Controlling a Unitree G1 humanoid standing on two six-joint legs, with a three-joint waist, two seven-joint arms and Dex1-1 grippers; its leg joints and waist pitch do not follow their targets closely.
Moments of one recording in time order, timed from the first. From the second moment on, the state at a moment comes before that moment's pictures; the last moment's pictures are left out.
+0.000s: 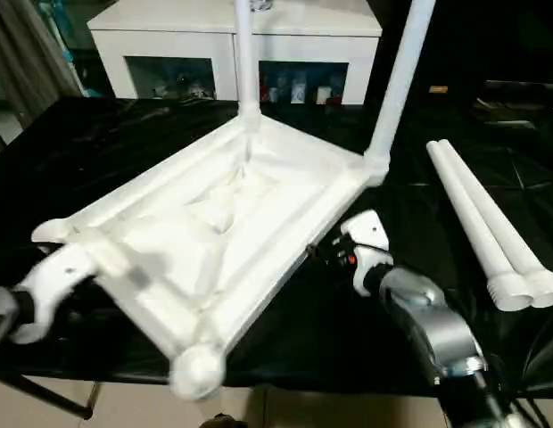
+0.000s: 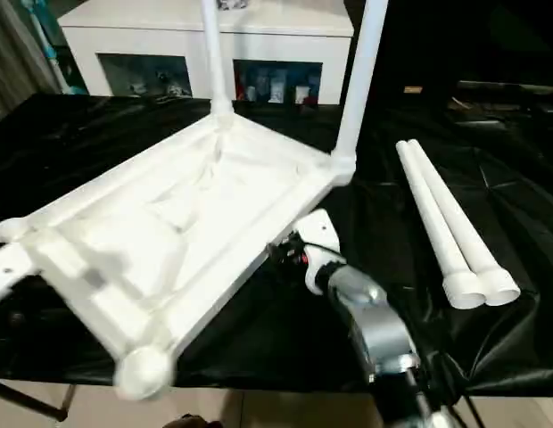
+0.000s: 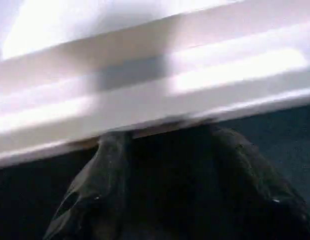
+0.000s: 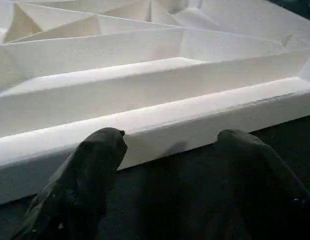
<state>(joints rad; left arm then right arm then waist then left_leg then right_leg) -0.02 0.87 0.05 -0.07 -0.07 0.55 -1.05 -0.34 -0.19 0.16 0.25 0.06 0.30 0.42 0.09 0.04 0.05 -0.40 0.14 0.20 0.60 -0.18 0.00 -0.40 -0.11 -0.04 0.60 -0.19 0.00</state>
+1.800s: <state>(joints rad) -0.51 0.50 -0.49 0.25 0.03 0.19 -1.17 -0.13 -0.80 0.19 -0.31 0.24 0.54 1.08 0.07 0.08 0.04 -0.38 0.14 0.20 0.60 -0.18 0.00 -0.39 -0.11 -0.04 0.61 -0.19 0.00</state>
